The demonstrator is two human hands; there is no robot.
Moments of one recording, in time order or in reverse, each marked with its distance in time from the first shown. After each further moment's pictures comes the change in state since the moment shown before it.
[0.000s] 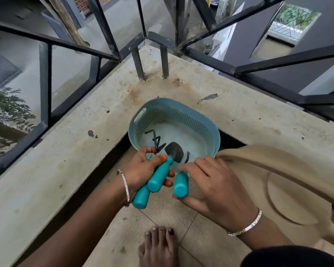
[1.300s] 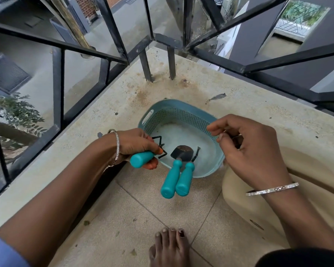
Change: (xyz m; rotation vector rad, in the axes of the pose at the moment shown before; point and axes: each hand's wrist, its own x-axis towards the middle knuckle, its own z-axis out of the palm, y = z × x) left_hand 0.019 0.070 -0.044 0.488 -0.101 -0.182; right_hand 0.042 0.016 -0.047 0.456 0.339 0.401
